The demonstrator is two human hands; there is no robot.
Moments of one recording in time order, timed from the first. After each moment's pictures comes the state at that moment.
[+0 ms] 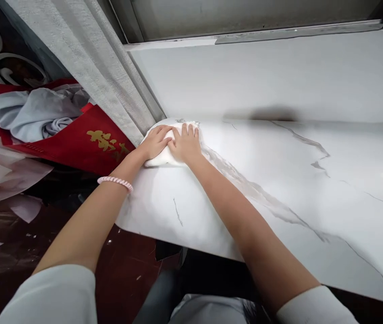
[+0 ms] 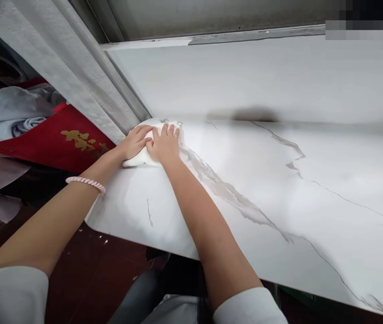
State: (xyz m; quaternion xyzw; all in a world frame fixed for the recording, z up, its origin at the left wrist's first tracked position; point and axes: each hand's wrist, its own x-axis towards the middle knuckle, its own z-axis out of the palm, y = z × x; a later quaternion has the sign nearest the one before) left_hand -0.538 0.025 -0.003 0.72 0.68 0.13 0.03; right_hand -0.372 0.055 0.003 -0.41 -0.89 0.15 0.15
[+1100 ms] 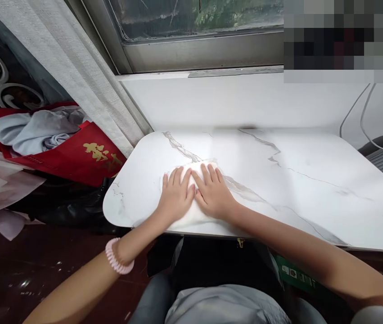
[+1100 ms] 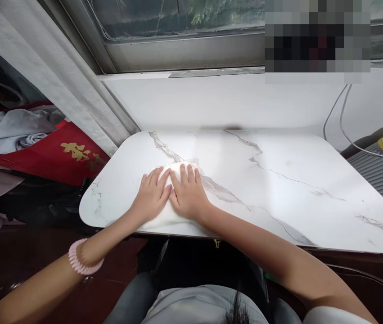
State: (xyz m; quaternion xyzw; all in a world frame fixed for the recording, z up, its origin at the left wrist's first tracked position) left_hand -0.342 -0.107 -0.001 0.69 0.71 0.13 -0.01; right_hand -0.193 -0.060 0.000 -0.37 -0.92 0.03 0.12
